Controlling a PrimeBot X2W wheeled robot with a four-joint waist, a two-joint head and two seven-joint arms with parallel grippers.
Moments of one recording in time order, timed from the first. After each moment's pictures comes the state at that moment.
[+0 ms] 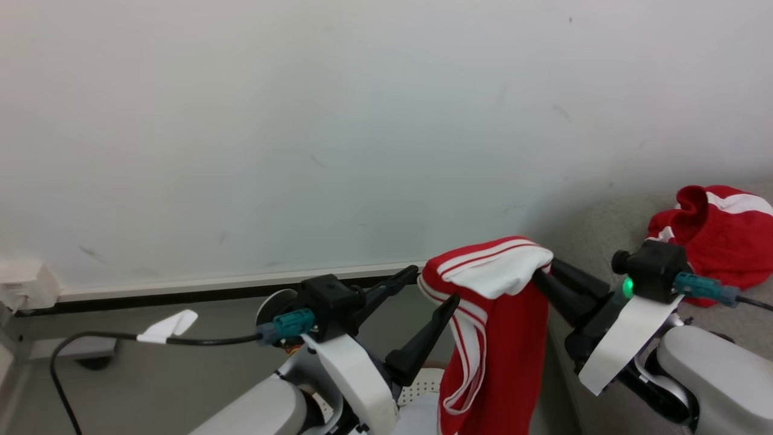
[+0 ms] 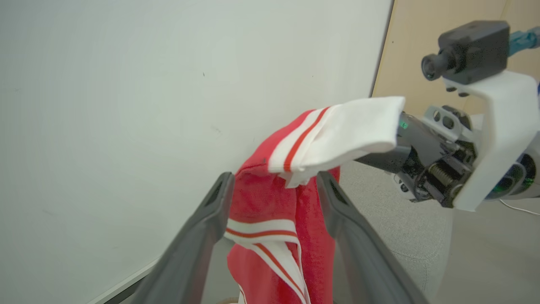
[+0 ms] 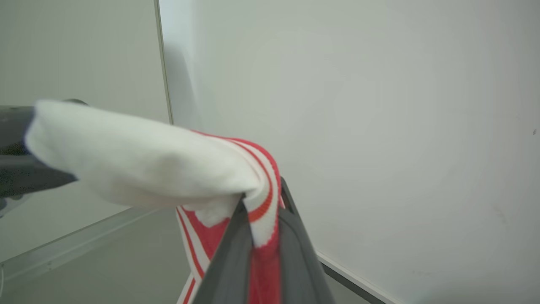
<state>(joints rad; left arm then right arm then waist) -0.52 0.36 -0.85 -0.03 -0.65 0.03 0.01 -0.78 -0.54 1.15 0.26 1.00 0.13 -0.25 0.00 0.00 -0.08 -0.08</state>
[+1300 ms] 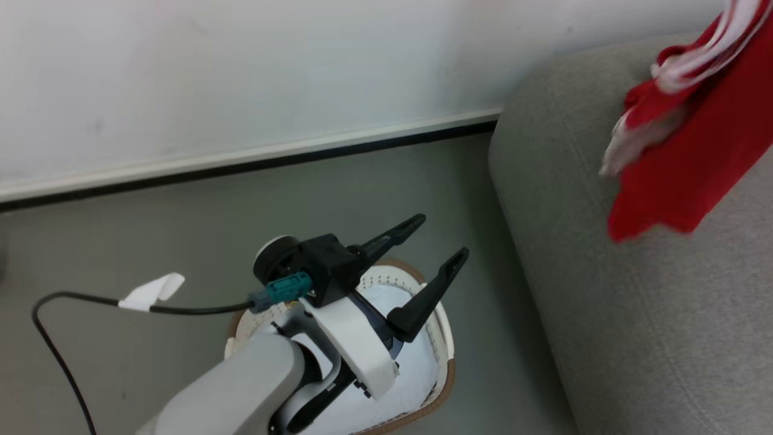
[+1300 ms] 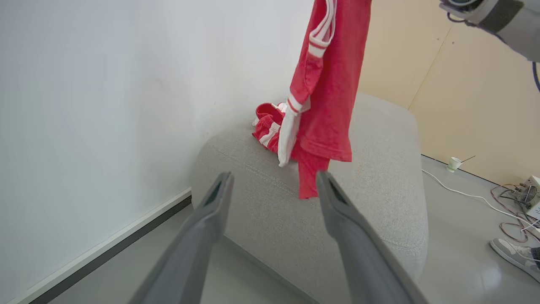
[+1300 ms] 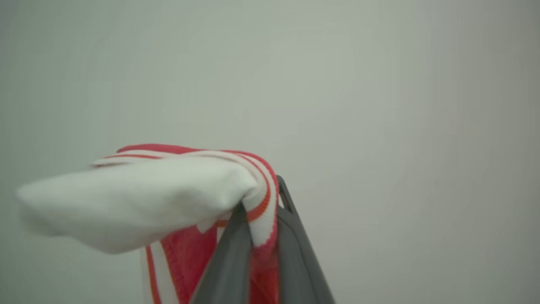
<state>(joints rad) -0.64 0.37 -0.85 0.00 -0.62 -0.01 -0.05 -1.08 -0.50 0.27 0.54 0.51 0.13 -0.19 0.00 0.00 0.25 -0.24</state>
